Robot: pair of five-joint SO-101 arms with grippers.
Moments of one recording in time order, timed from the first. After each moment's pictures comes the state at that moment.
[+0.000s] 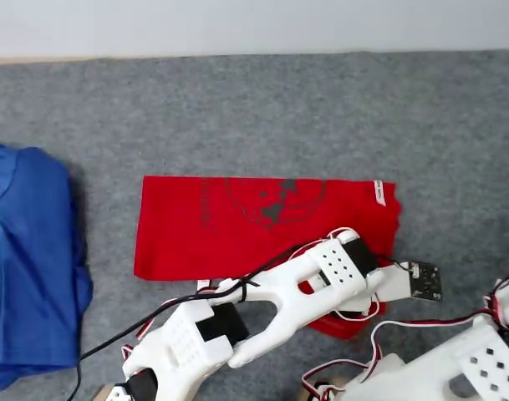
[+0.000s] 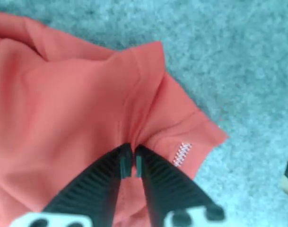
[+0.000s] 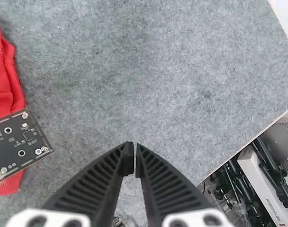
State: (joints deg) left arm 56.8 35.9 -12.8 79.3 -23.8; right arm 56.3 -49.8 13.5 100.5 29.9
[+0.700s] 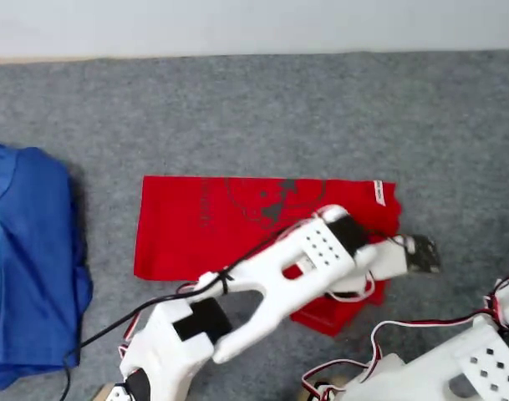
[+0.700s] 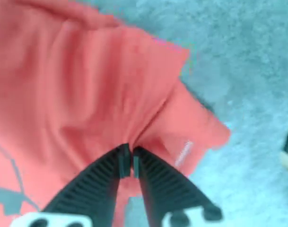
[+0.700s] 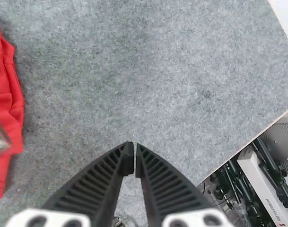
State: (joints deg) left arm 51.5 29.2 -14.5 85.2 -24.0; right arm 56.3 -49.8 13.5 100.5 29.9
